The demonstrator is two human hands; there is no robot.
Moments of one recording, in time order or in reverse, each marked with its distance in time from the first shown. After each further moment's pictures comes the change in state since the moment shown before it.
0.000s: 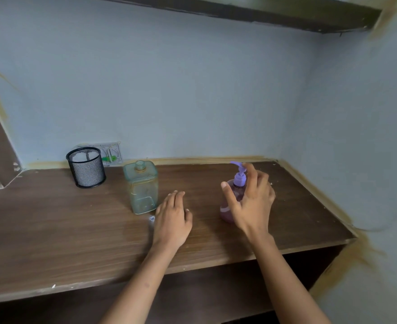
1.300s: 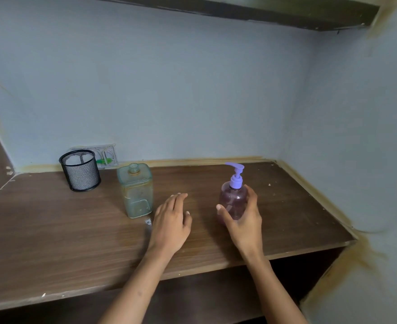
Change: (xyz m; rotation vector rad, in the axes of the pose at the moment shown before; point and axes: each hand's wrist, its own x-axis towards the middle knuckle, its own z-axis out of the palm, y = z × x) left_hand 0.002 0.000 0.005 -0.057 0.056 0.131; right_hand -0.032 0.017 0.011 0.500 -0.171 0.308
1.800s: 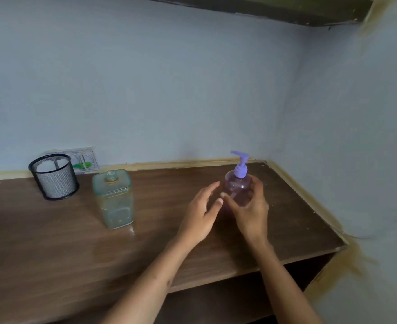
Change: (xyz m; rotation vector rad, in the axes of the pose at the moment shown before) left_hand 0.051 0.075 0.040 -0.836 -0.185 -0.006; right_hand 0.055 0.010 -0.024 0.004 0.068 -0.014
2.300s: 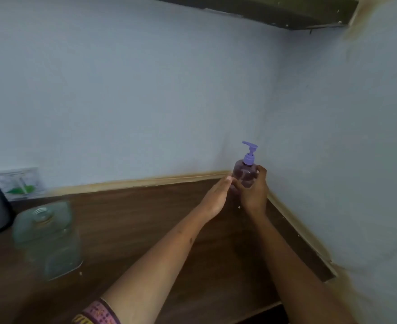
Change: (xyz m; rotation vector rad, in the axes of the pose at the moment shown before) left_hand 0.146 0.005 0.090 -0.208 -0.325 -0.270; right_hand 0.154 0.072 -0.017 -0.042 0.149 0.175
